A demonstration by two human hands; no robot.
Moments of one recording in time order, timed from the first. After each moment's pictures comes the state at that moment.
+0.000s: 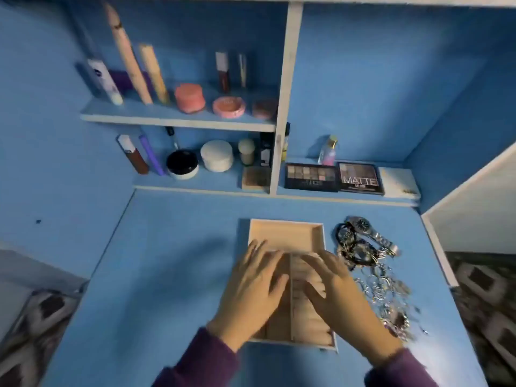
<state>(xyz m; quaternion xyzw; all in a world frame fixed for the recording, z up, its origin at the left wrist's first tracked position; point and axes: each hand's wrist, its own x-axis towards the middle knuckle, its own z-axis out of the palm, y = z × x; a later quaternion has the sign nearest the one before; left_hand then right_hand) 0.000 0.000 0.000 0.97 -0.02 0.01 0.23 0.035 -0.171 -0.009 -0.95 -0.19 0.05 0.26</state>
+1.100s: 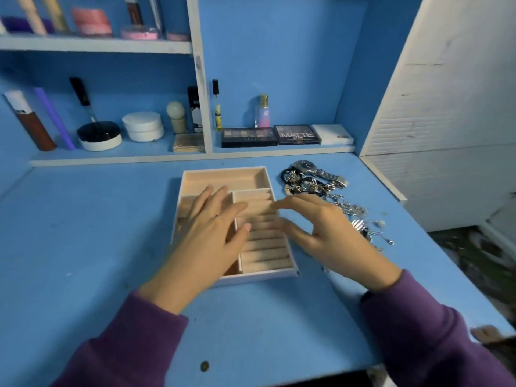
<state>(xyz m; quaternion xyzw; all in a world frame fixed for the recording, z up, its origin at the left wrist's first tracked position) -0.018 -0.032 -0.057 0.96 -0.10 0.10 0.23 0.007 -0.225 -0.050 -0.90 -0.28 -0.08 0.33</state>
